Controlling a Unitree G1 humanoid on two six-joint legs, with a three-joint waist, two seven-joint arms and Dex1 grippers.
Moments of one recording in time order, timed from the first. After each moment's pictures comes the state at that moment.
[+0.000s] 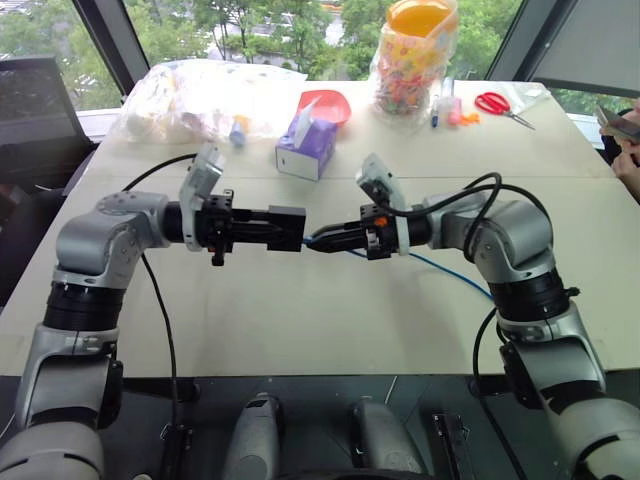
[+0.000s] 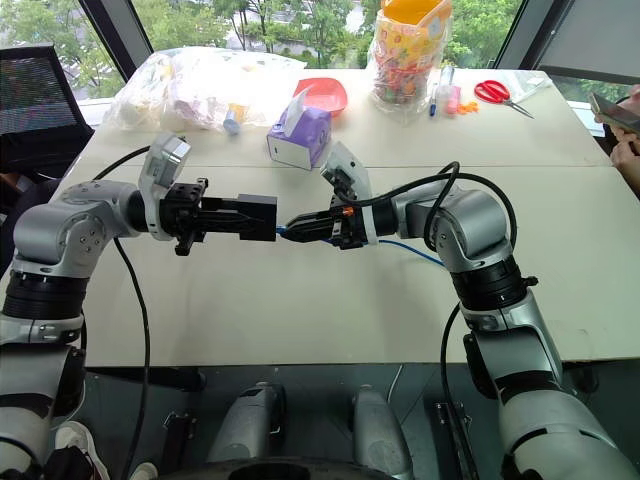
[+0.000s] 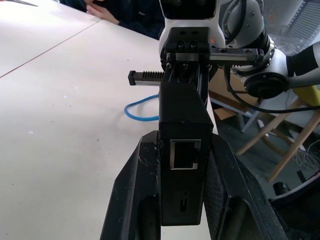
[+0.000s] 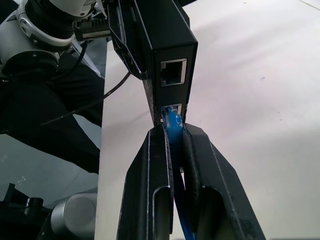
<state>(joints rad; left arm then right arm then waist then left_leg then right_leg) -0.70 0.69 -0.02 0.07 -0.64 0.75 -1.35 -0.83 -0.48 0.19 -0.06 0.57 1.02 1.08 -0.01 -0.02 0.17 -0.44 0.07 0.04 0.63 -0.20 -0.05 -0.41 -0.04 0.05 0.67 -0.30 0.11</state>
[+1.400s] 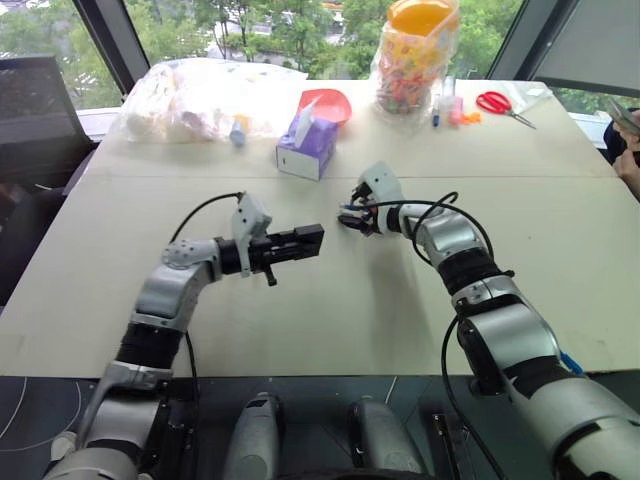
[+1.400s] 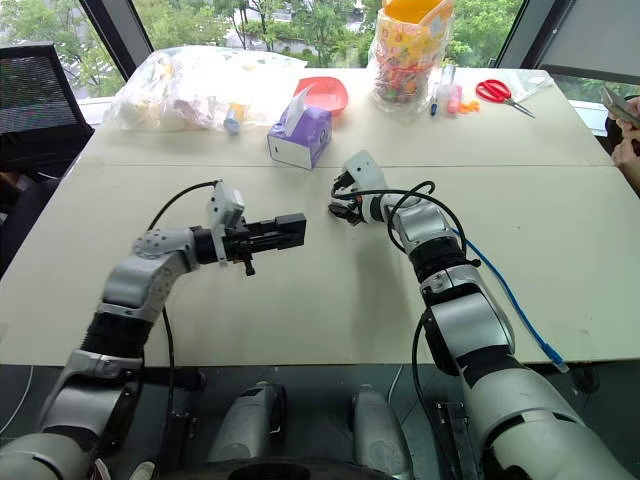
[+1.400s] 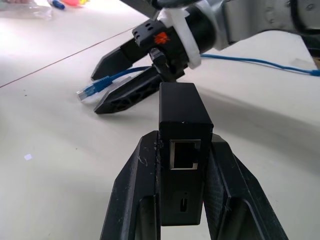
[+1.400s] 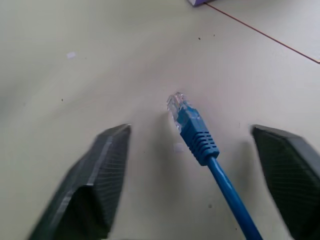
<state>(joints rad) -0.52 0.38 -0.09 0.19 -0.32 0.28 -0.94 -0.99 -0.30 0.18 0.81 0.08 0.43 0.60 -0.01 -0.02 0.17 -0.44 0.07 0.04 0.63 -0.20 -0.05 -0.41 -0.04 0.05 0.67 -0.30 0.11</state>
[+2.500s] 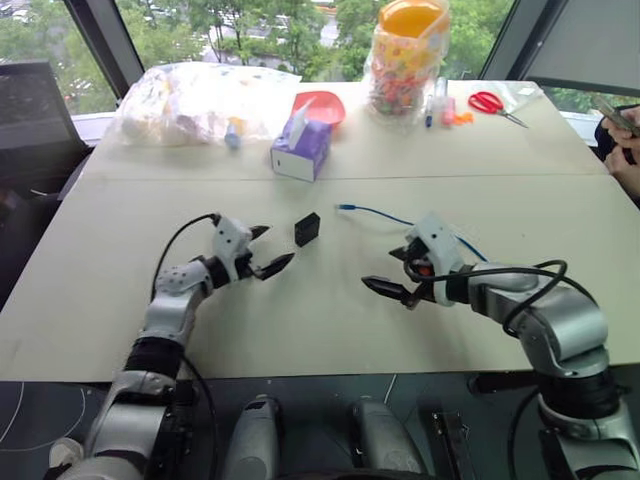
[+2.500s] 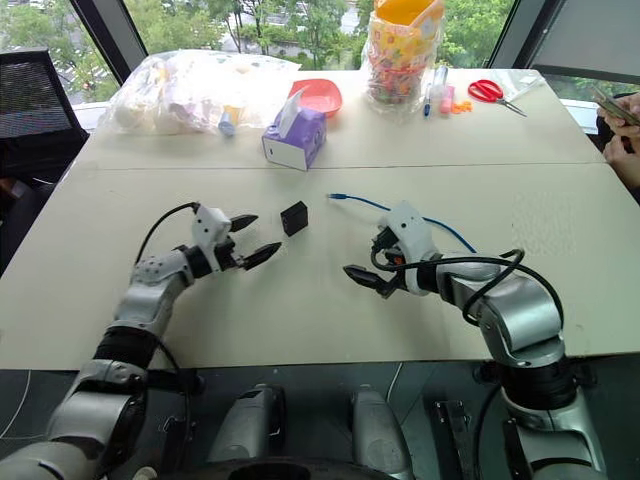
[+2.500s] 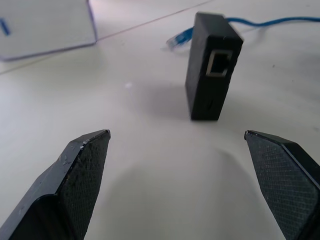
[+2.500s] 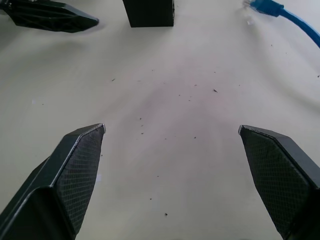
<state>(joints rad) -0.40 0.44 -0.01 0.35 -0.27 0.06 -0.87 -0.36 -0.60 0.01 -0.50 0.44 1.15 0.63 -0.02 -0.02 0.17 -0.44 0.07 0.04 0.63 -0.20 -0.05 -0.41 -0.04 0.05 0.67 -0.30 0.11</state>
